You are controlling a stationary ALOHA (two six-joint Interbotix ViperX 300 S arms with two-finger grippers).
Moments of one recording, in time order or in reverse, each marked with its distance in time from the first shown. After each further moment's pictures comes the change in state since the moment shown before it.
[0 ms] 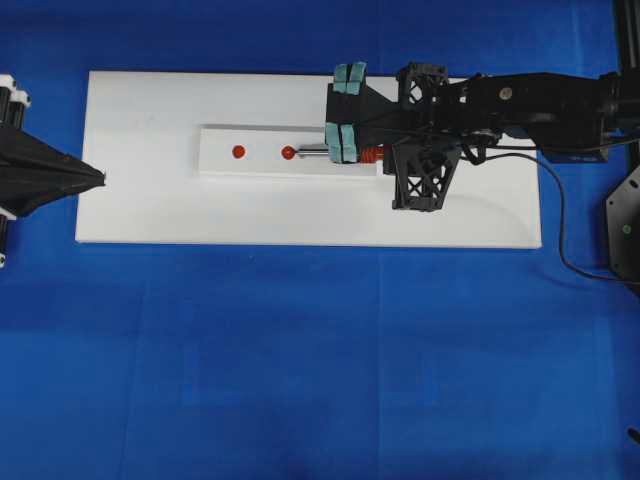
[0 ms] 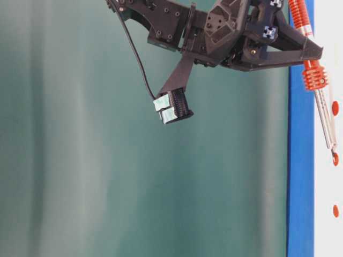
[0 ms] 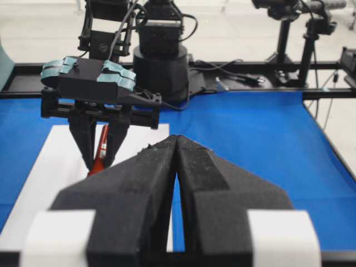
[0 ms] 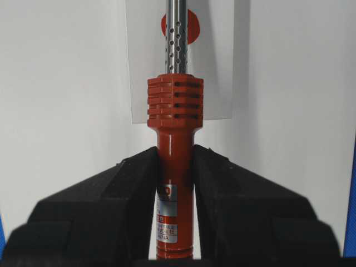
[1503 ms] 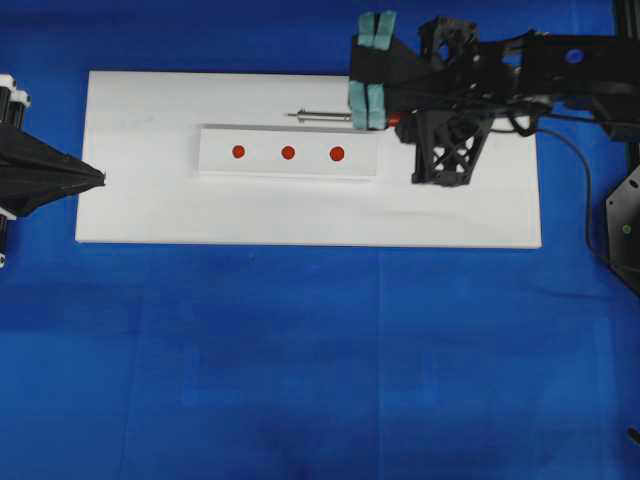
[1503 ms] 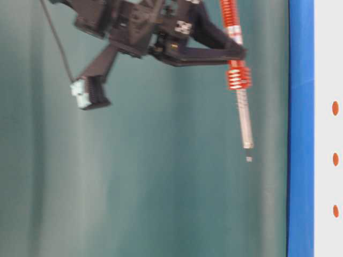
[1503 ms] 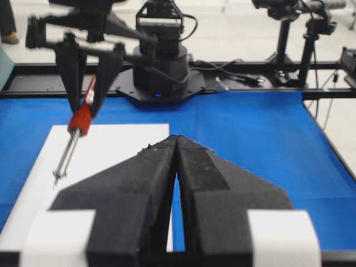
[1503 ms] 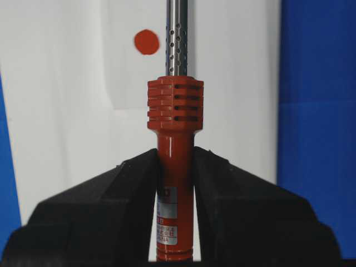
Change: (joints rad) left arm 0.000 0.000 0.000 0.000 -0.002 0.000; right arm 0.000 -0.183 -0.095 -0.044 0.195 -0.005
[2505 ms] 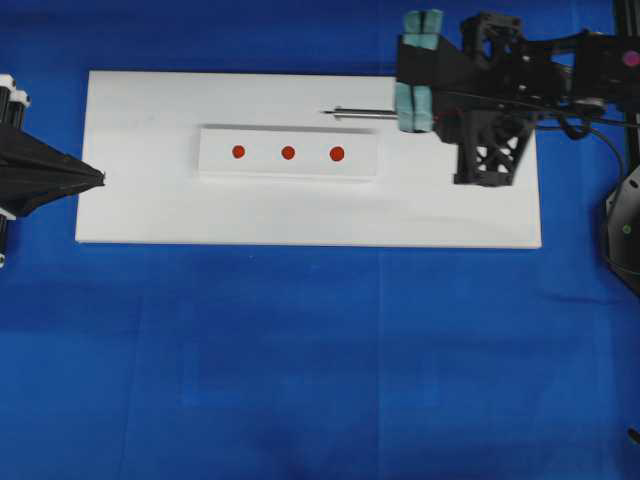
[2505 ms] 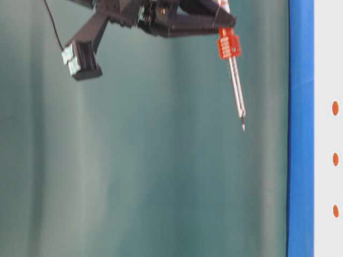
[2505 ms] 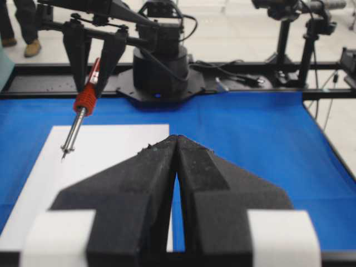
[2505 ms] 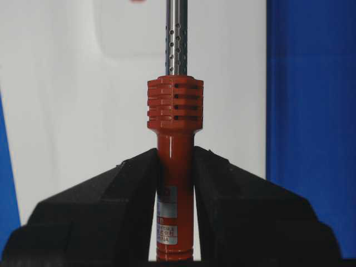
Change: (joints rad) left arm 0.000 -0.002 0.000 0.002 0.000 0.000; right arm 0.000 -0.140 0.118 -0.023 0.037 0.003
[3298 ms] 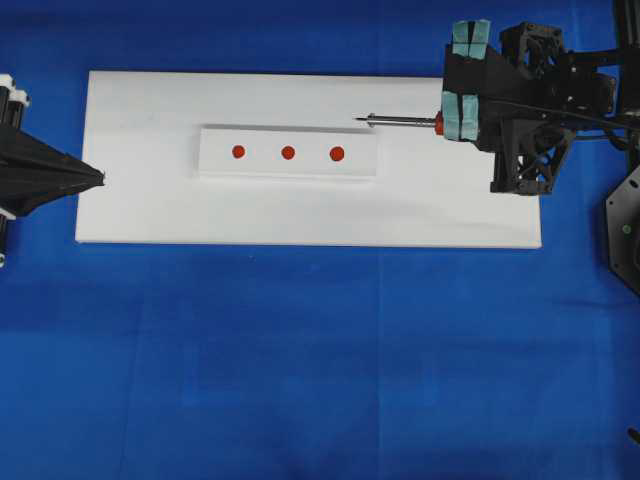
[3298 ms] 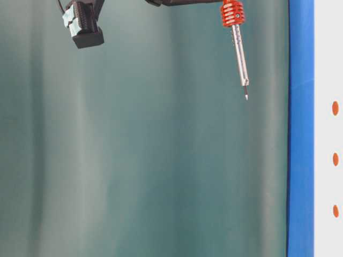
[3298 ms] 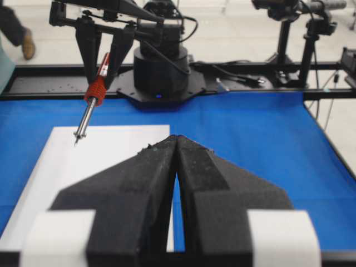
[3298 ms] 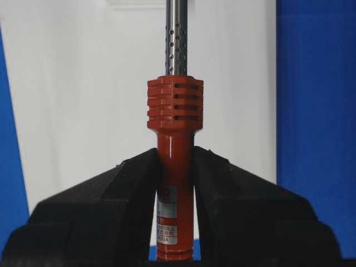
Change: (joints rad) left arm 0.000 0.000 0.000 -0.002 0.002 0.005; right arm 0.000 -0.097 0.098 0.005 -0.002 0.009
